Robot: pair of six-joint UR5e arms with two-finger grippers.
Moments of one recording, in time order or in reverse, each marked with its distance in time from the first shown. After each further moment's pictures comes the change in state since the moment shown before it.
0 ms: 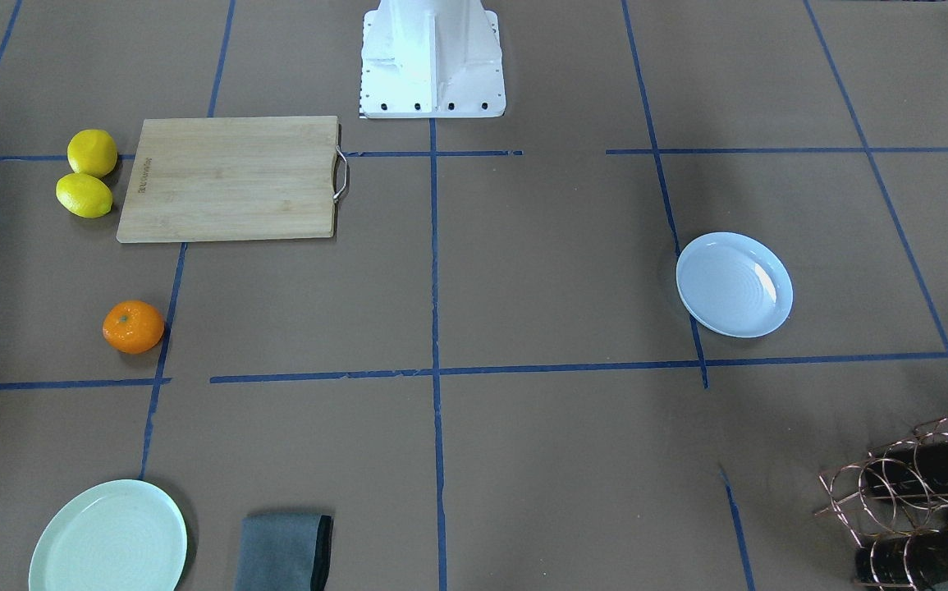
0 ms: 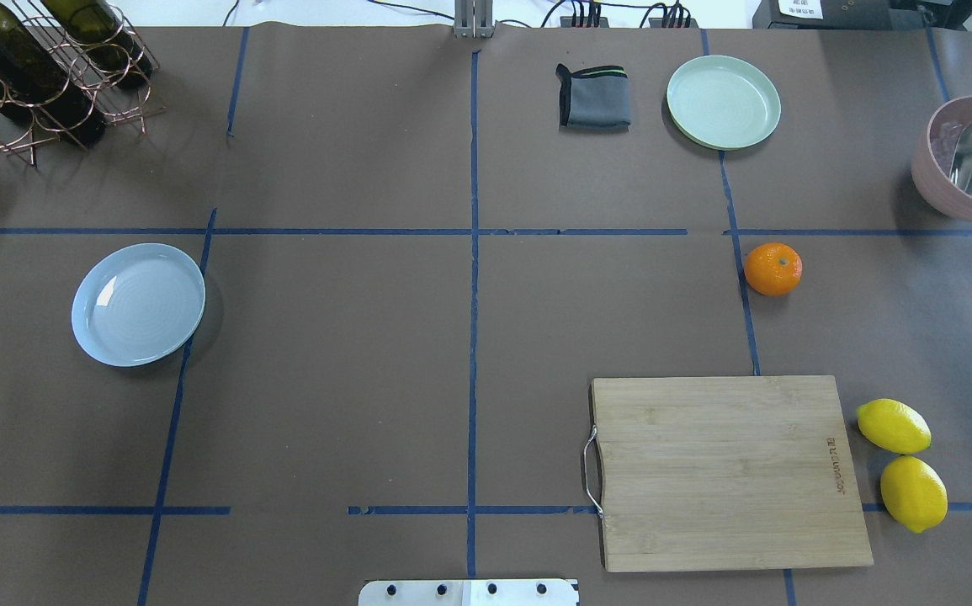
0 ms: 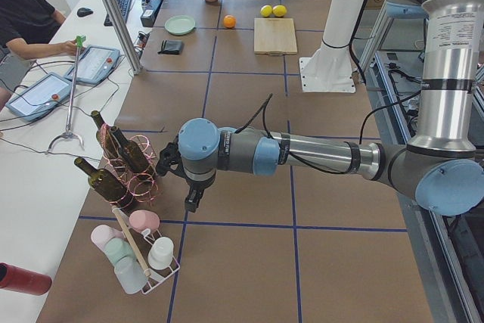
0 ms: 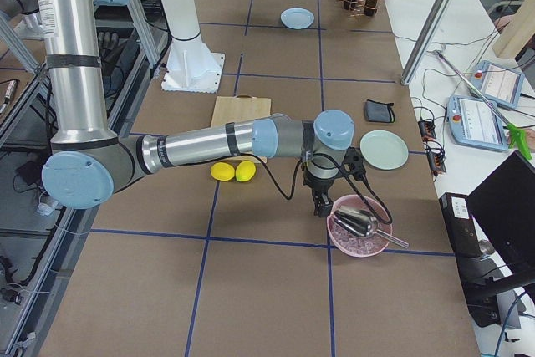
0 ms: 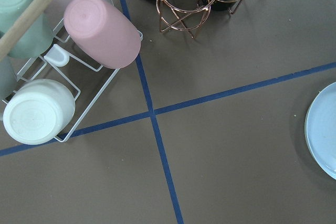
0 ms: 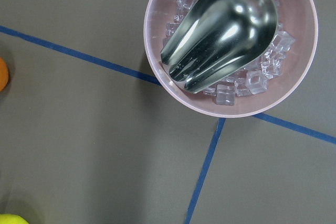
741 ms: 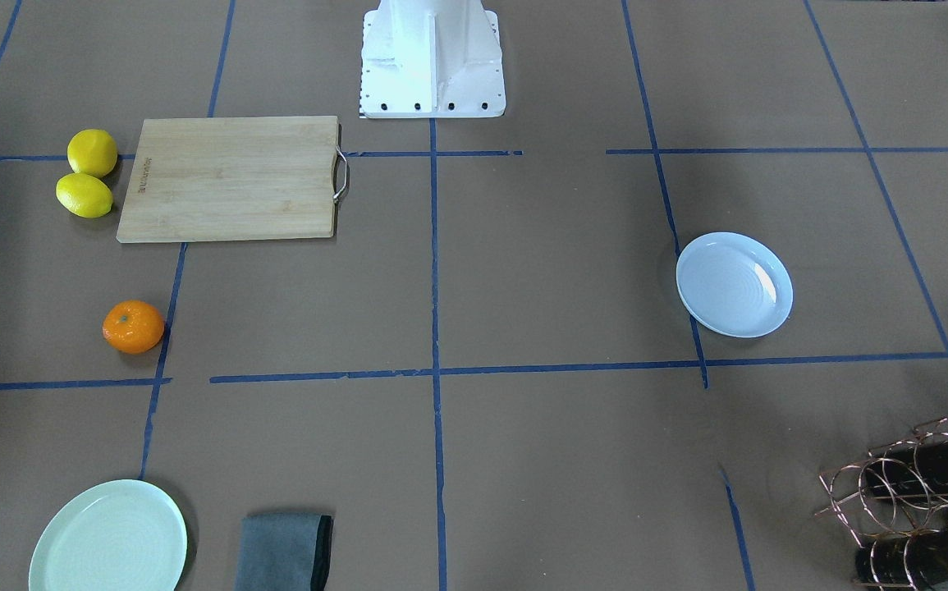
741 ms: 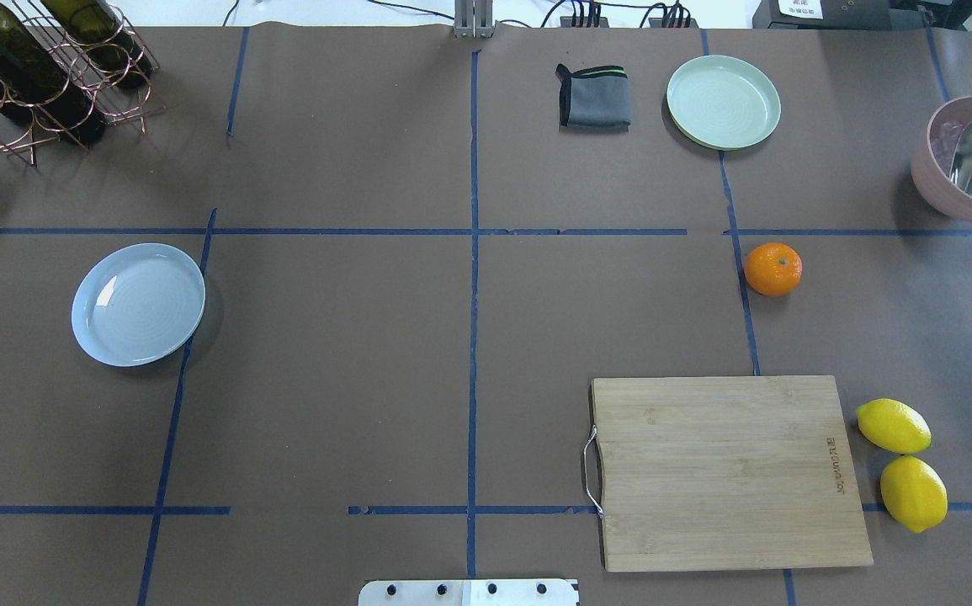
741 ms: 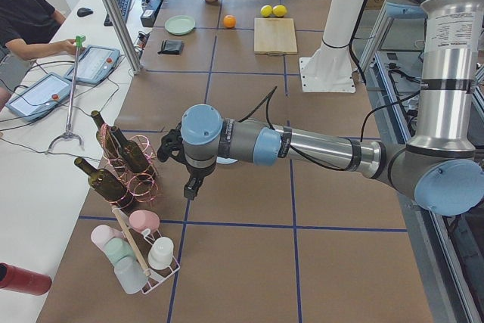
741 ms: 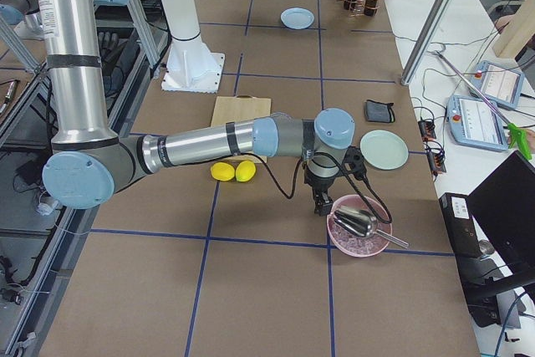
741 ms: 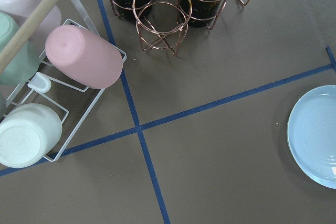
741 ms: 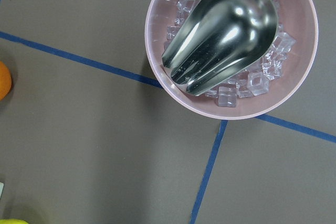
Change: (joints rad) left arm 0.050 0.008 -0.057 -0.016 -0.002 -0.052; right arm -0.001 0.003 0.002 0.002 0.007 0.025
